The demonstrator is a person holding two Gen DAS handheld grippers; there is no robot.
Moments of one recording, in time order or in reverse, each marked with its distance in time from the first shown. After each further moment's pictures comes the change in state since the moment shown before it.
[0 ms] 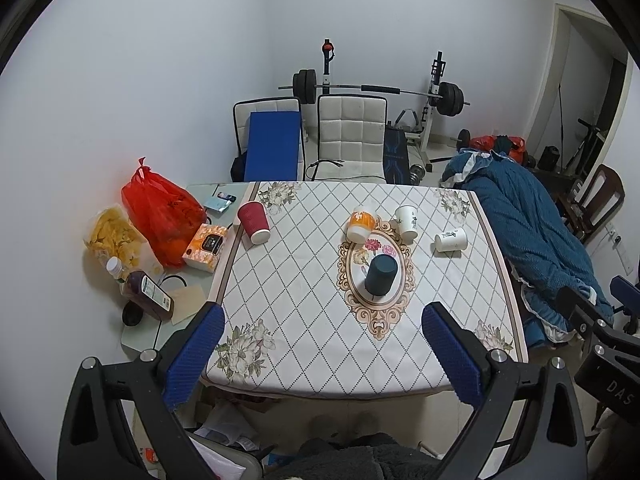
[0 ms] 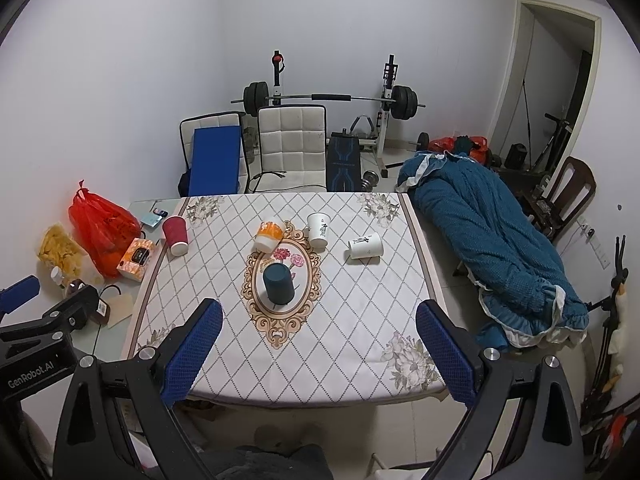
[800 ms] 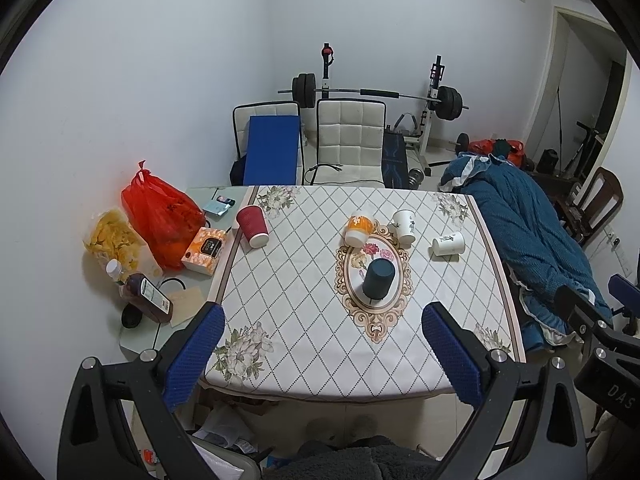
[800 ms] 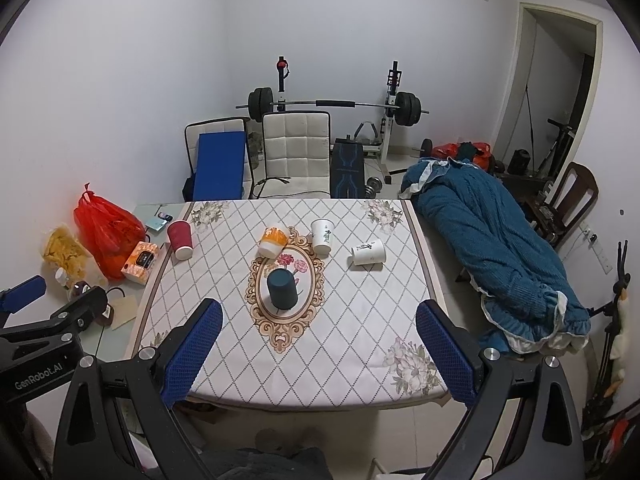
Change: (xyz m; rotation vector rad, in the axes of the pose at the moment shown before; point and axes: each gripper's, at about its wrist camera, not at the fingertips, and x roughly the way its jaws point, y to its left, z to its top) left arm -0.004 -0.005 0.001 -0.006 -0.018 -0.003; right arm -0.009 -0.005 0.003 -0.005 -0.022 0.023
